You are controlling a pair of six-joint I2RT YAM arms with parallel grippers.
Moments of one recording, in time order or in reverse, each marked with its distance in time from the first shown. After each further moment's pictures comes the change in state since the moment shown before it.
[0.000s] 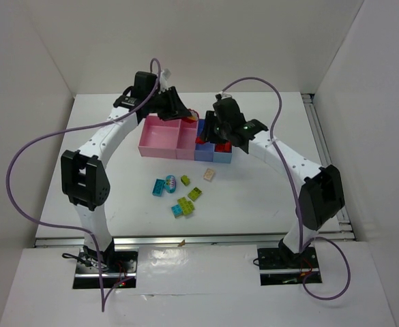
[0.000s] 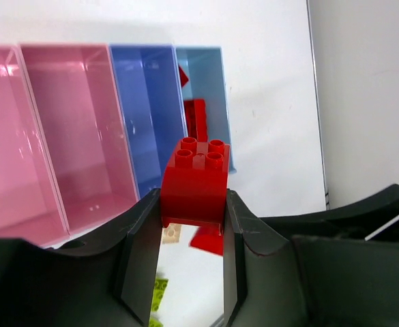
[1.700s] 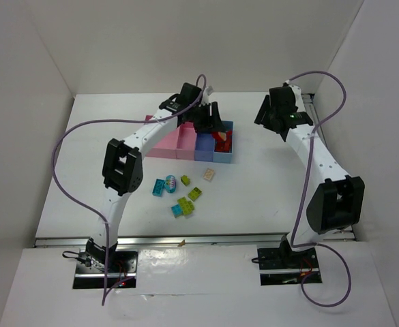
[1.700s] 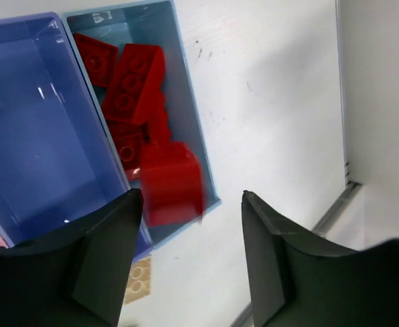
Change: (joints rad) left arm -0.195 0.386 0.347 -0.063 0.000 0.008; right arm -0.415 -0.105 -0.042 -0.094 0.264 -0.090
